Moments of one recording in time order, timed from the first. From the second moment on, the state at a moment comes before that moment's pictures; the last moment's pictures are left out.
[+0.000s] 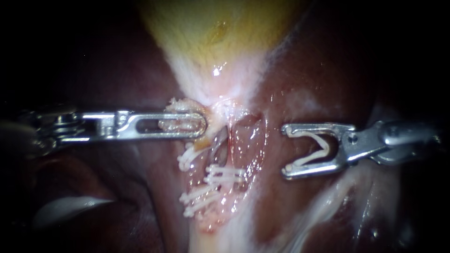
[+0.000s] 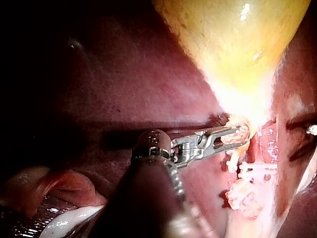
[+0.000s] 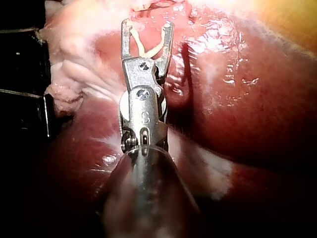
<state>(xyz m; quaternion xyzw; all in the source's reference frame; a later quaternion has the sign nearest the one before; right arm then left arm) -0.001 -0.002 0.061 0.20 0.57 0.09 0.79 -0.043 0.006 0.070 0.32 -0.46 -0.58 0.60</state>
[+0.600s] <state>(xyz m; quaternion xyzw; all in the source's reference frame) -0.001 -0.002 0.061 0.20 0.57 0.09 0.79 -0.040 0.008 0.068 0.32 -0.46 -0.58 0.59</state>
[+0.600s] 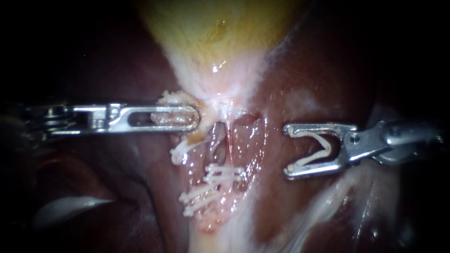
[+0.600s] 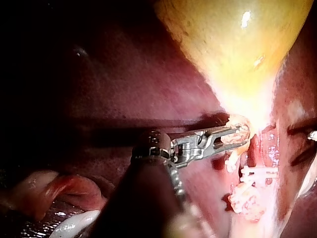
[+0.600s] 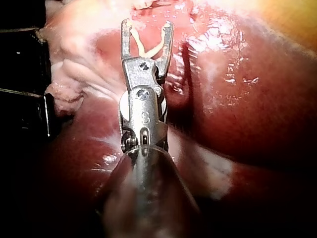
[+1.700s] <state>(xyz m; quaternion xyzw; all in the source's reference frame) 0.005 -0.001 0.065 0.26 0.53 0.21 0.78 -0.037 0.009 0.064 0.30 -0.48 -0.59 0.58</state>
